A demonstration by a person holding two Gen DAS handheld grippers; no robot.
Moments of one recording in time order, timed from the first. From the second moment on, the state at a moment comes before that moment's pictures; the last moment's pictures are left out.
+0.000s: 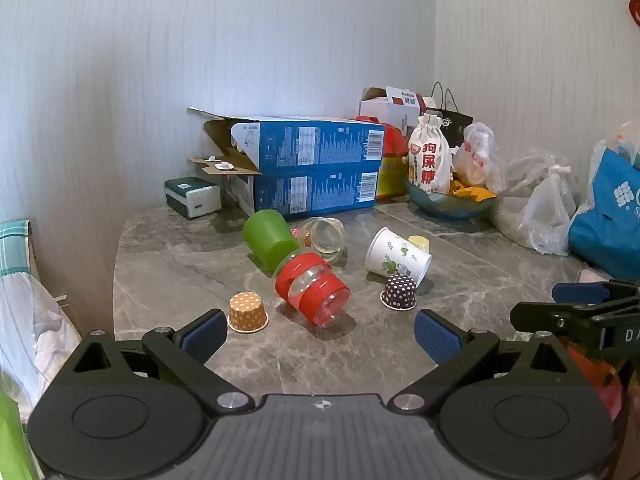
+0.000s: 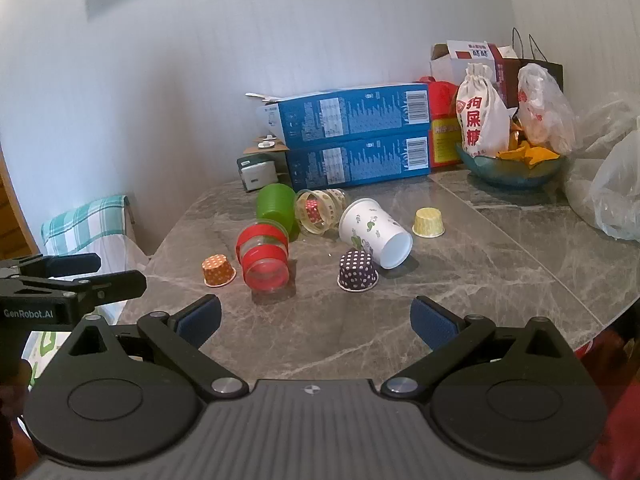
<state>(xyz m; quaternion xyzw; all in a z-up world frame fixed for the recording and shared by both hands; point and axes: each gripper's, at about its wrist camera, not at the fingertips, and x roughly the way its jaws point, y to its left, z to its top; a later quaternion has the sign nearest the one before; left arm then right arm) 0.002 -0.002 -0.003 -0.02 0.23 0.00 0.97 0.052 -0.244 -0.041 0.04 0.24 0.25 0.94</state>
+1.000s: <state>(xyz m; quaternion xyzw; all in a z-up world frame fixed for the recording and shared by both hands) 0.000 -0.004 -0.013 -0.03 0.24 0.00 0.97 0.055 -0.243 -0.043 0.05 0.26 0.25 0.93</state>
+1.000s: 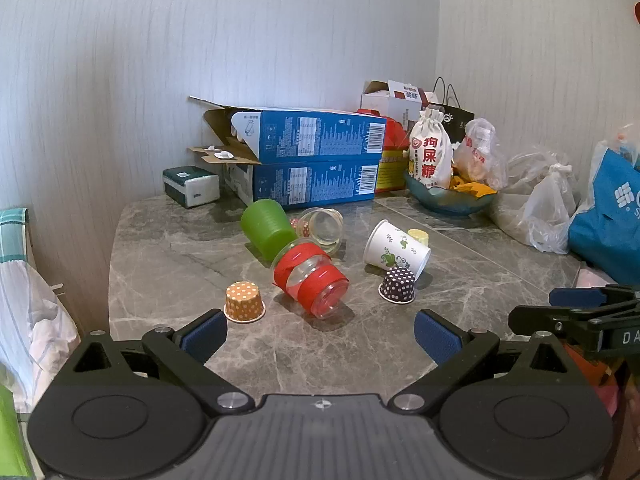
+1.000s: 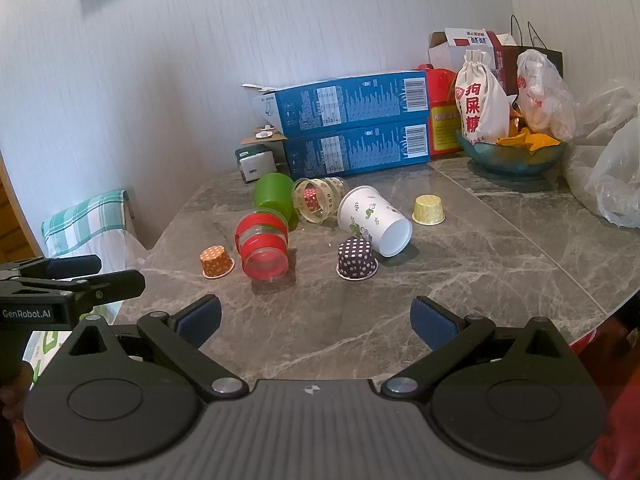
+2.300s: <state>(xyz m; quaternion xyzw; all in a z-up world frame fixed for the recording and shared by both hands) 0.004 -0.004 -0.014 -0.04 0.25 0.00 0.97 0.061 -0.247 -0.047 0.06 0.28 0.26 0.92</state>
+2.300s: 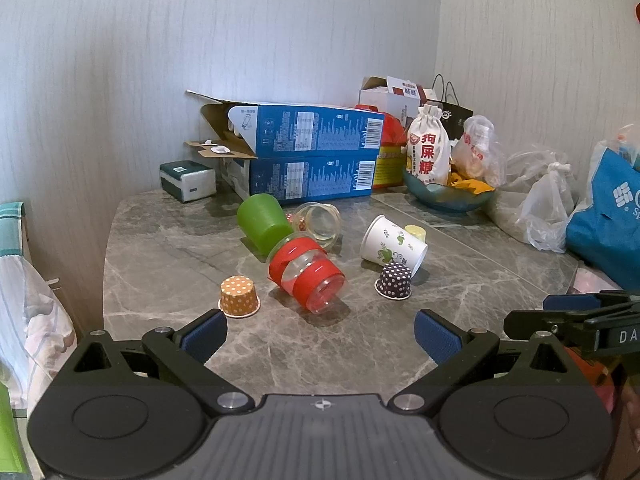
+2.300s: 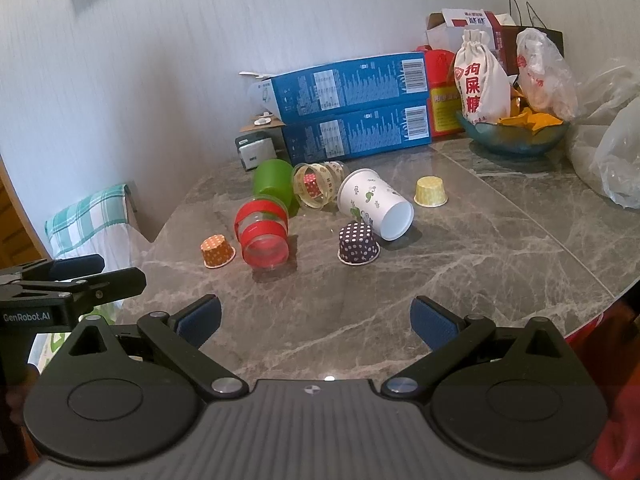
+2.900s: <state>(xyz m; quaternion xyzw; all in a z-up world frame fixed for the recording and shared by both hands) 0.005 -0.002 -0.014 -0.04 0.25 -0.01 0.97 0.061 -0.245 -0.047 0.06 0.29 0.26 0.92</state>
